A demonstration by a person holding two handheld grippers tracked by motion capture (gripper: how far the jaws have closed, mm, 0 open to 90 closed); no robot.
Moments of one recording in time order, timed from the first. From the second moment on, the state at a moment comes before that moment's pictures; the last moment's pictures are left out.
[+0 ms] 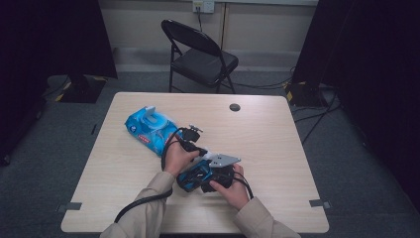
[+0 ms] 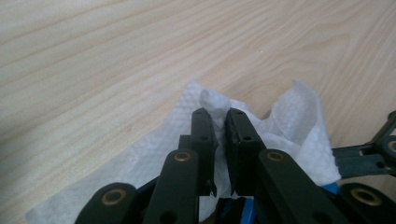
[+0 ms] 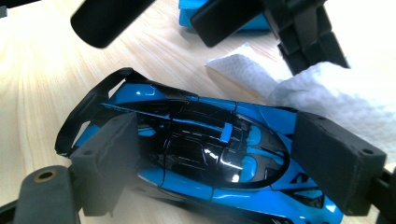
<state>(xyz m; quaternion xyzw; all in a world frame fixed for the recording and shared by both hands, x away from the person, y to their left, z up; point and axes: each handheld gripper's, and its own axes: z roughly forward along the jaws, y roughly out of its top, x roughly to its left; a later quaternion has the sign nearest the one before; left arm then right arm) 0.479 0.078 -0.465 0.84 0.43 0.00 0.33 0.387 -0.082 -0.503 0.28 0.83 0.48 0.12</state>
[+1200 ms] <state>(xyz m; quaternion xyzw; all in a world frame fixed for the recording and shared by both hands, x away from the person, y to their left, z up) 0.458 0.007 -0.417 0.87 0.33 -0.02 0.37 0.368 -0.187 -0.487 0.36 0.80 0.46 0.13</state>
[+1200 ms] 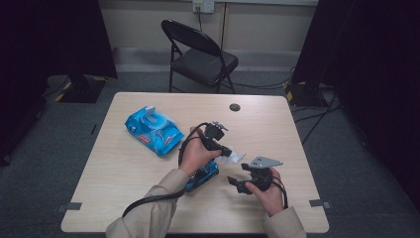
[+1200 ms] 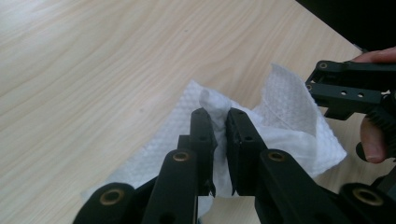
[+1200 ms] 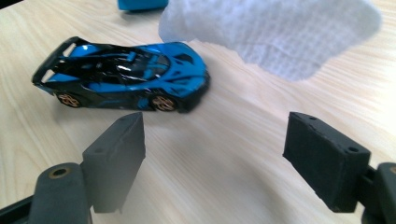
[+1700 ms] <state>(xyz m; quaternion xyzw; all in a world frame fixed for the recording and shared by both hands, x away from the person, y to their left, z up) 0.445 -0.035 -0.437 0.89 0.28 -0.05 0.35 0.354 -0.222 -0.489 0.40 0.78 0.45 0.15</state>
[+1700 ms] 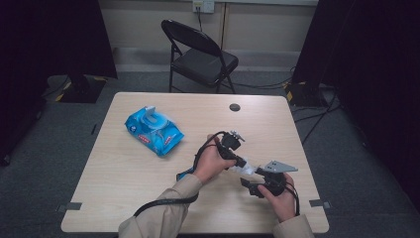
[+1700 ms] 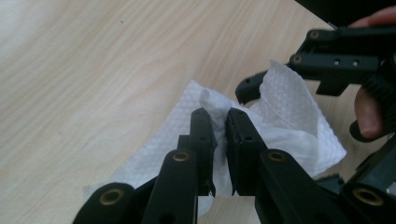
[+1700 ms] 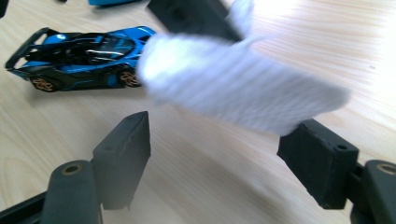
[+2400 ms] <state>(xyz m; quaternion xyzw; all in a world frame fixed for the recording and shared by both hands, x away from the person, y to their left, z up) 0.441 -0.008 -0.433 0.89 0.27 -0.02 0.37 0.353 -0.229 -0.489 0.41 0.78 0.44 0.16</state>
